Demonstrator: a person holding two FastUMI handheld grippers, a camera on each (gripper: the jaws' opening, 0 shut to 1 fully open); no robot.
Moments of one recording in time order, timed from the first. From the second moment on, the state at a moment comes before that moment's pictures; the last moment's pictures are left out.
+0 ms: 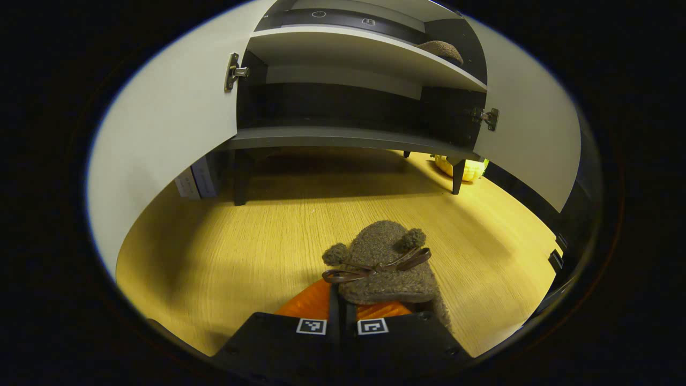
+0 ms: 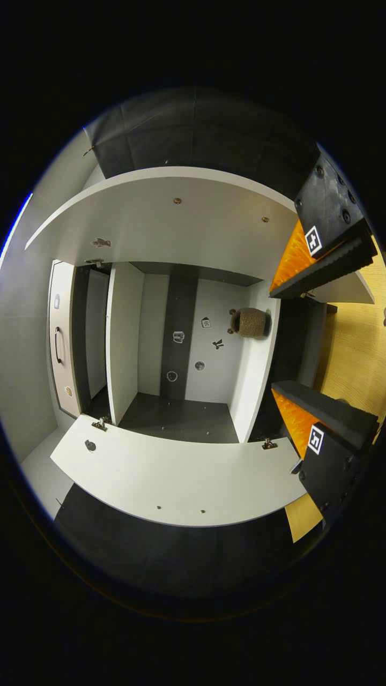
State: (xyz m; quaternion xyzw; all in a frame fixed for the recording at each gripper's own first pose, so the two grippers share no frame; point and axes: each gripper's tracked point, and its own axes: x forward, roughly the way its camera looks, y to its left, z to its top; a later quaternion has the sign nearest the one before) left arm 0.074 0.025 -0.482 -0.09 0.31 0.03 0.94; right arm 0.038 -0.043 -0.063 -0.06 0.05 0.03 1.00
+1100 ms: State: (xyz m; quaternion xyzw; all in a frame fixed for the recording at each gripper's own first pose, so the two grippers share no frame) left arm 0.037 0.046 -0.180 -0.08 0.25 0.14 0.96; right arm 0.080 -0.005 -0.023 -0.04 0.03 0.22 0.97
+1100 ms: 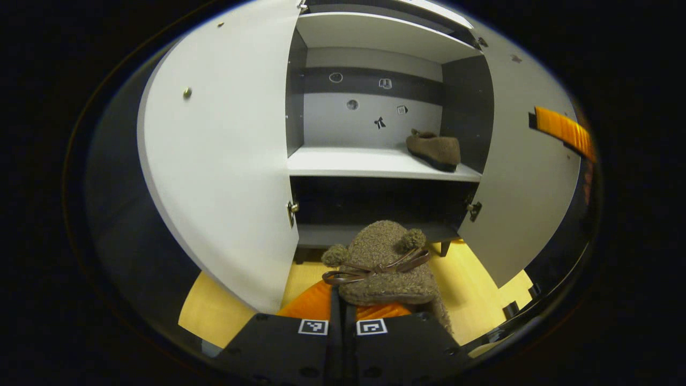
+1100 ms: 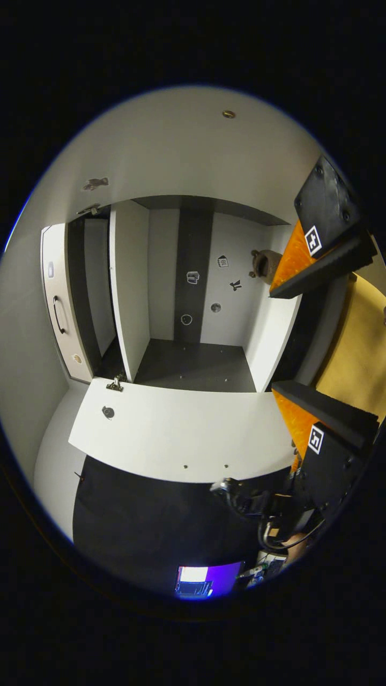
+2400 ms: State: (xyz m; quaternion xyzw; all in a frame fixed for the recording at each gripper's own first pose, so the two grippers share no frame) left arm 0.399 0.172 -0.127 -0.01 0.25 0.16 0.96; right arm 0.120 0.009 -0.027 -0.02 0.05 0.23 0.97
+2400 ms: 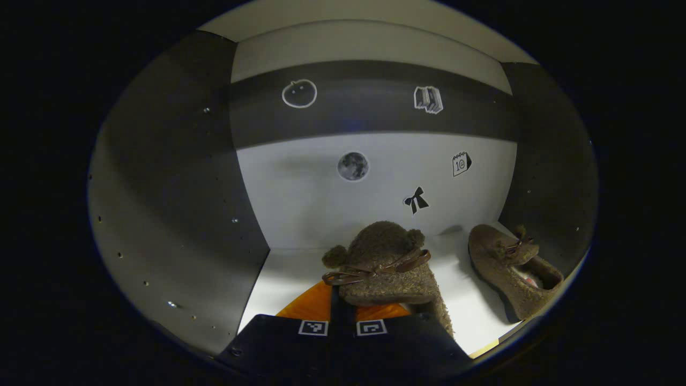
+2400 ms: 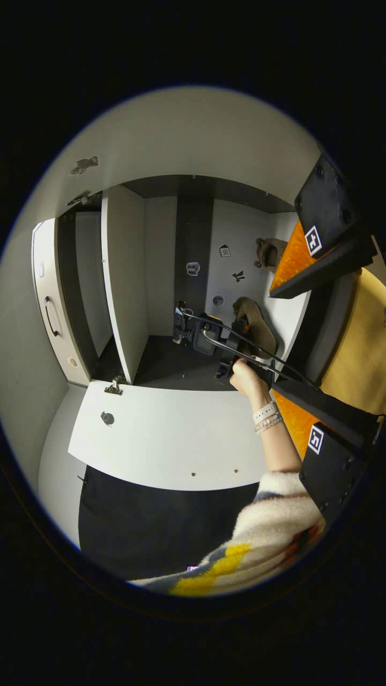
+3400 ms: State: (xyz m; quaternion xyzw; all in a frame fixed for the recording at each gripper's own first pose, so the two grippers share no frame) left arm 0.397 0.167 -0.124 0.04 0.25 0.15 0.96; right arm 0.115 0.006 -0.022 0.01 0.05 0.26 0.96
